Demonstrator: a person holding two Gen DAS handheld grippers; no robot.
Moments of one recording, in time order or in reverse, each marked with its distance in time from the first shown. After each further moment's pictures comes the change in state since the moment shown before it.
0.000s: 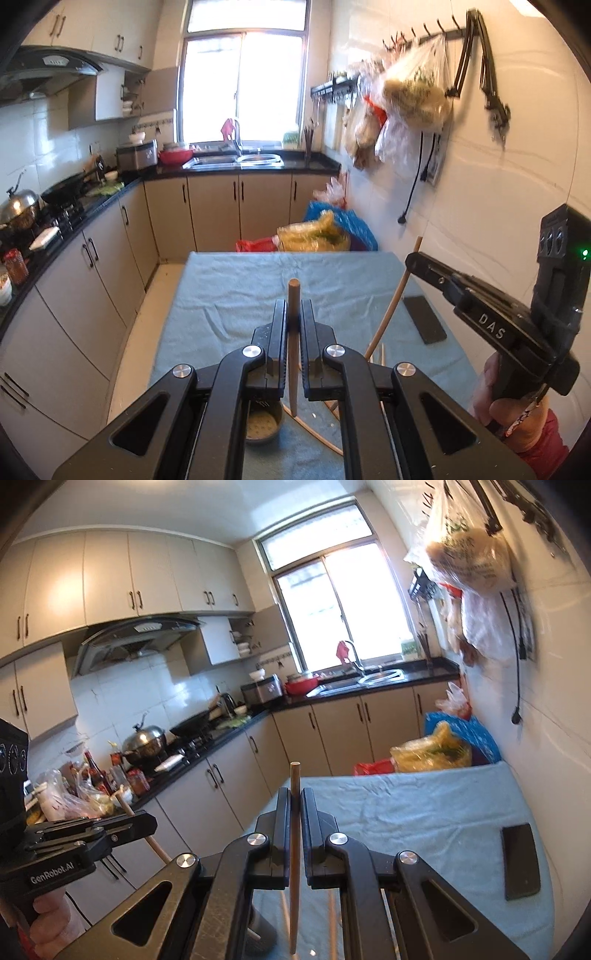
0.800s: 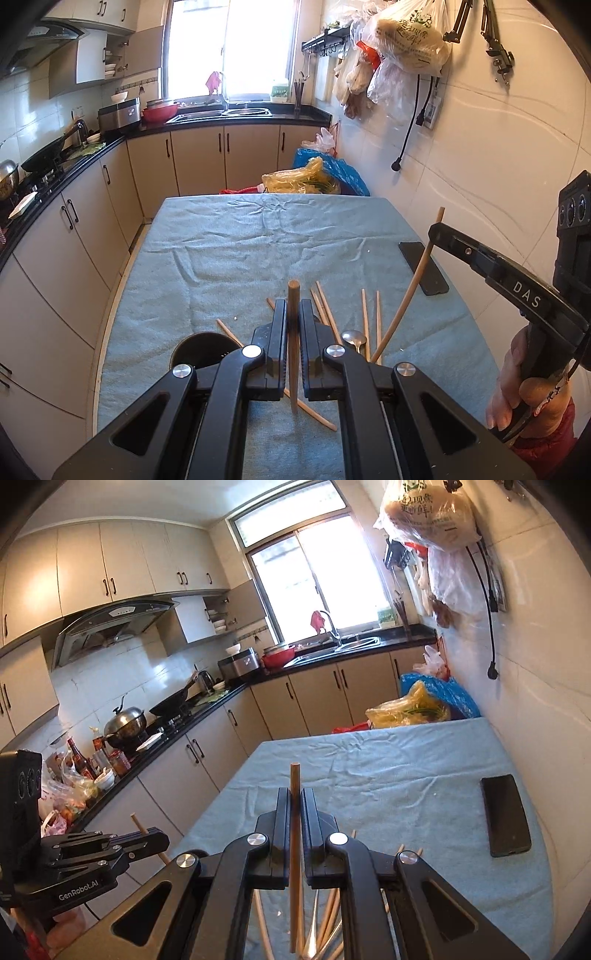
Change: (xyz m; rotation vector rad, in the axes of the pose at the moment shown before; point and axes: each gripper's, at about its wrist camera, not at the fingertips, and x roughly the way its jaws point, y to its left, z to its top) left arm 0.071 -0.025 -0.073 0.001 0.186 -0.047; right arm -0.002 -0.054 -0.054 0.059 0.106 -0.065
